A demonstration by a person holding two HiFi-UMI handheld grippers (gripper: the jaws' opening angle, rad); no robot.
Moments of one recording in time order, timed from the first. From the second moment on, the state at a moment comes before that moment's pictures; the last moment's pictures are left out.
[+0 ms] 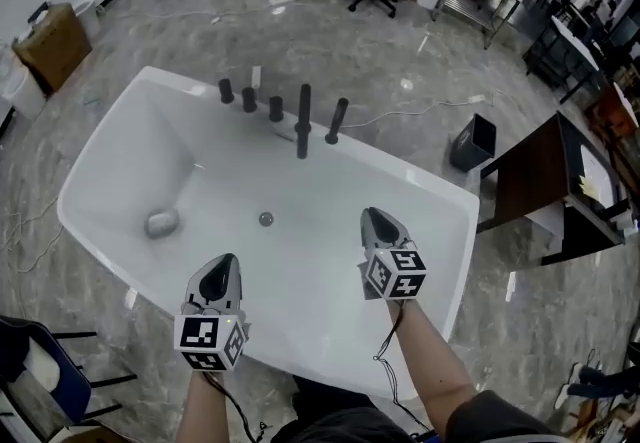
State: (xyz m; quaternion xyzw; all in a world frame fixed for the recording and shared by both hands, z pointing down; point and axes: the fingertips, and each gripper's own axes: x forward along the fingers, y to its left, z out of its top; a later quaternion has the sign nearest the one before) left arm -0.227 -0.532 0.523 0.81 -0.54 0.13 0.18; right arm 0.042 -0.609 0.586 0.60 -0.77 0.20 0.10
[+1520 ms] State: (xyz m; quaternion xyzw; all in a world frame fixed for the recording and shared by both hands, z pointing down) left arm -0.202 -0.744 0.675 0.83 -0.50 0.14 0.20; right arm 0.039 -0.956 0.768 0.61 -0.75 0.14 0.20
